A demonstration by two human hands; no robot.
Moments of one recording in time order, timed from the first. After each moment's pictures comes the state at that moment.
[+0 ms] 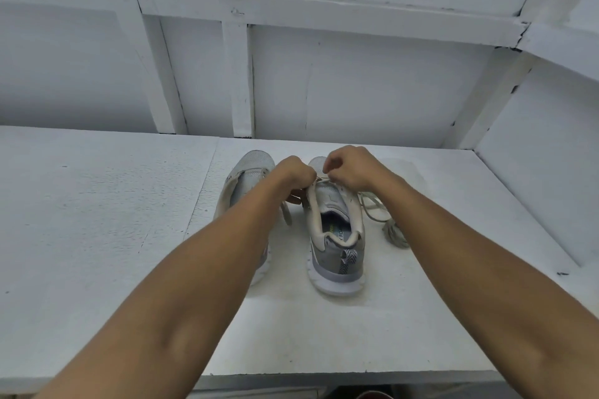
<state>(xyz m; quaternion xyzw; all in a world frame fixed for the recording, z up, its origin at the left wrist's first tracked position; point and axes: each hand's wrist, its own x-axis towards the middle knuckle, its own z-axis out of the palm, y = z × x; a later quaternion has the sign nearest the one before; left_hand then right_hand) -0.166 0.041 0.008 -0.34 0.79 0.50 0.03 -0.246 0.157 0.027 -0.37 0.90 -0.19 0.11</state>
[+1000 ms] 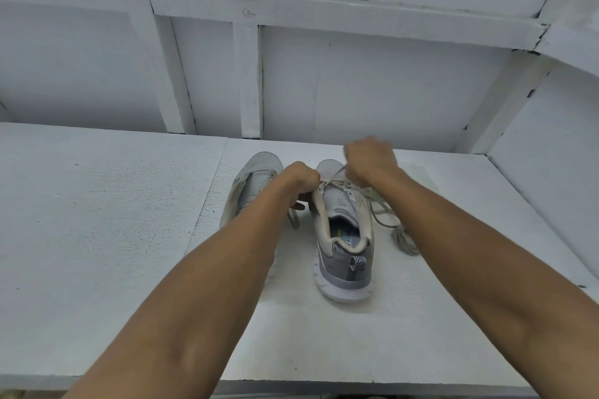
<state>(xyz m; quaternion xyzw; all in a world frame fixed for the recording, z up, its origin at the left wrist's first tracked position) -0.168 0.037 -0.003 -0.36 0.76 0.54 0.03 -0.258 0.139 0.031 -0.35 0.93 0.11 -0.07</state>
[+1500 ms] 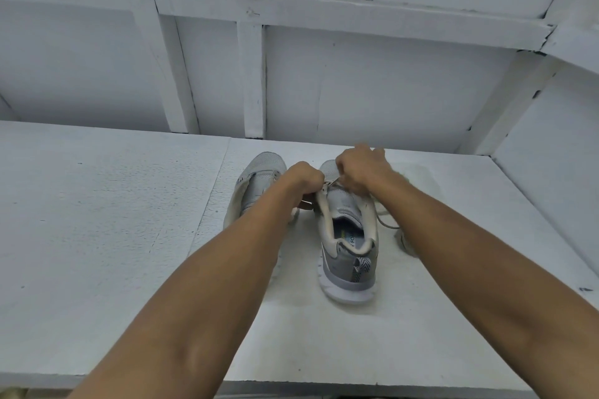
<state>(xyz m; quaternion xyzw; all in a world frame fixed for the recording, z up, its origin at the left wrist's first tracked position) -0.171 0.036 -0.006 -0.36 0.74 0.57 0.03 -0.254 0.132 0.021 -0.39 0.92 0.09 -0.01</state>
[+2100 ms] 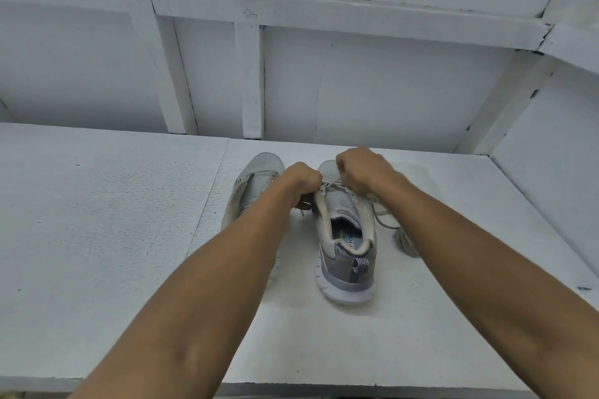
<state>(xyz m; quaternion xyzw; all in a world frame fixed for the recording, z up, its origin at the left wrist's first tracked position) -0.174 0.033 -0.009 -0.36 0.74 0.57 0.02 -0.256 0.137 0.021 -0.39 0.92 0.02 0.01</state>
